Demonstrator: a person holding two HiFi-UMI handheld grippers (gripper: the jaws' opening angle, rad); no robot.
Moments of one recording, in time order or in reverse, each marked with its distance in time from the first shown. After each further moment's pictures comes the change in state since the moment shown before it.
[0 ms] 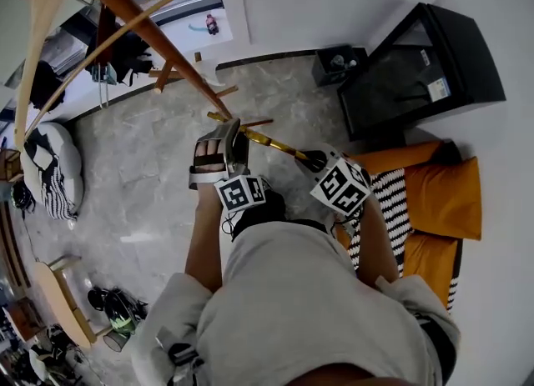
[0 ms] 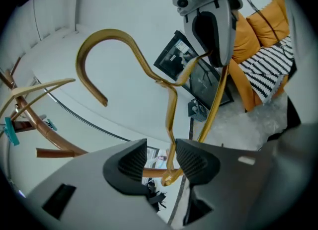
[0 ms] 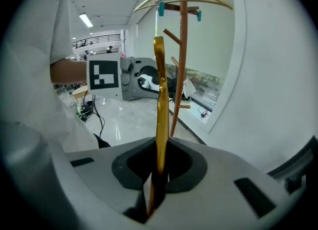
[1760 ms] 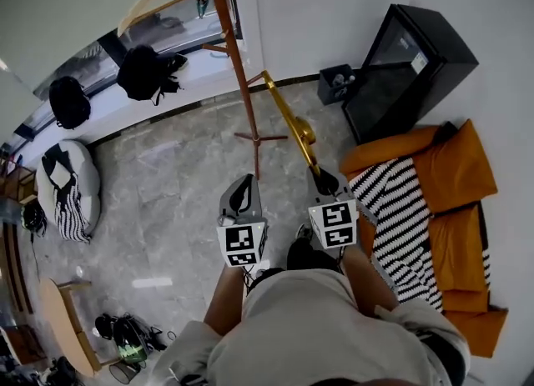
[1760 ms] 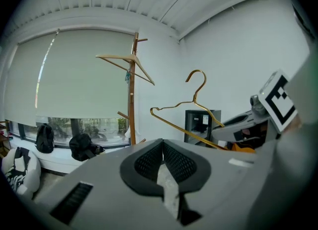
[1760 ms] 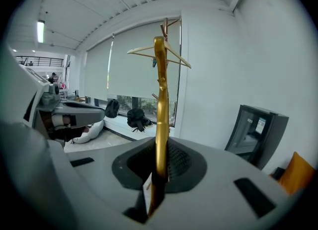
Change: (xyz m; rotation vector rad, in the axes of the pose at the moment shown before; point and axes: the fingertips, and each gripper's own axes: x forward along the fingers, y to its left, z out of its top) left arm -0.324 -0.057 -0.062 -1.073 -0.323 0.011; right arm -0.084 0.227 0.045 0.425 -0.345 -0.613
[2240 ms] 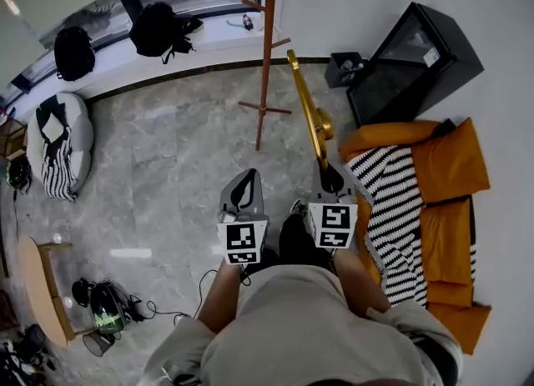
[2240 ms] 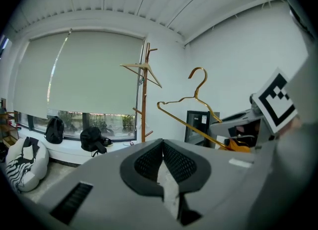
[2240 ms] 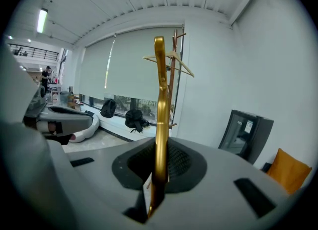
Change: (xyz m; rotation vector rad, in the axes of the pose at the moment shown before) left arm -0.132 0.018 -0.045 -0.055 -0.007 0.030; right arm -0.070 0.096 -0.020 -0.019 -0.041 -0.123
